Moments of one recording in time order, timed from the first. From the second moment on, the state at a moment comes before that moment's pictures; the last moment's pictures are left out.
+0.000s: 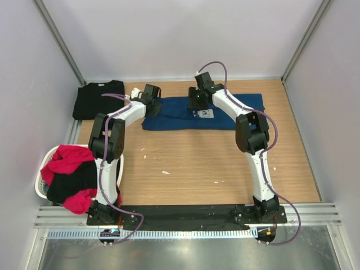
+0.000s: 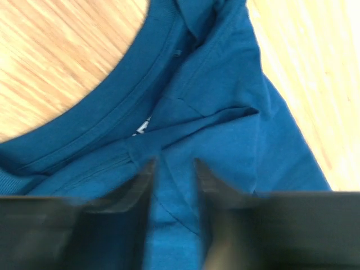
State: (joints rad) left arm -0.34 2.13 1.57 -0.33 -0.29 -1.21; right arm 0.42 2.34 2.00 -0.57 -0.08 0.41
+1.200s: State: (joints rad) left arm -0.49 2.31 1.89 -0.48 -0.36 -1.35; right arm 0.10 2.15 1.58 -0.34 -0.17 -0.67
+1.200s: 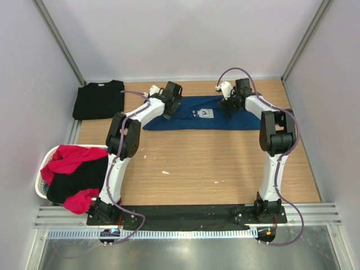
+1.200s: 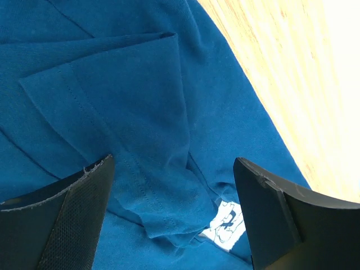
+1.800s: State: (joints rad) left arm -0.43 2.44 2.08 -0.51 -0.34 -1.25; right arm 0.25 1.92 1.23 -0.23 -0.10 -0.64
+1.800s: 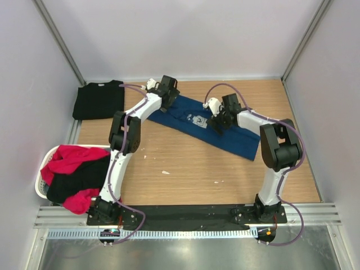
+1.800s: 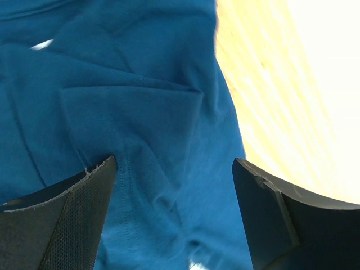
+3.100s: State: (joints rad) left arm -0.39 2.68 2.37 -0.30 0.01 -1.19; right arm 0.75 1.91 1.30 -0.57 -0.02 0.27
